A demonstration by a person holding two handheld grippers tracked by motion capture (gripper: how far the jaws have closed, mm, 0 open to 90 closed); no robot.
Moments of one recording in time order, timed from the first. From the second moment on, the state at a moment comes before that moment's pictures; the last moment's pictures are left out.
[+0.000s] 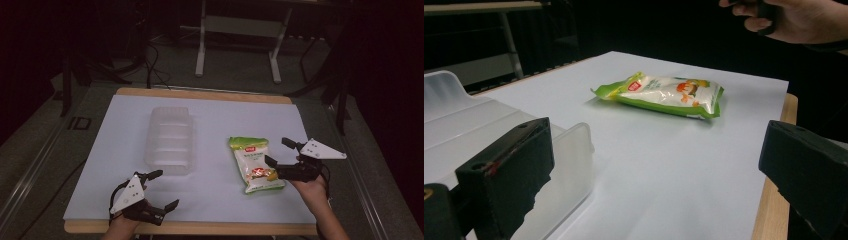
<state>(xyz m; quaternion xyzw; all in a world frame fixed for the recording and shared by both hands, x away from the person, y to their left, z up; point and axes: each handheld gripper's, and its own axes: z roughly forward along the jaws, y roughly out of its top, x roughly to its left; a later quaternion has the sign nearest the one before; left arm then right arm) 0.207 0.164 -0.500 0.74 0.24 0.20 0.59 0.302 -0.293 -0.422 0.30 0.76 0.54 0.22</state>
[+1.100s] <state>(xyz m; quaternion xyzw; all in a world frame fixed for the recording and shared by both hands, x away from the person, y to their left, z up) 0.209 0.163 -0.502 0.75 0.23 0.19 0.59 0.390 -0.301 -0.480 0.32 0.80 0.47 0.19</state>
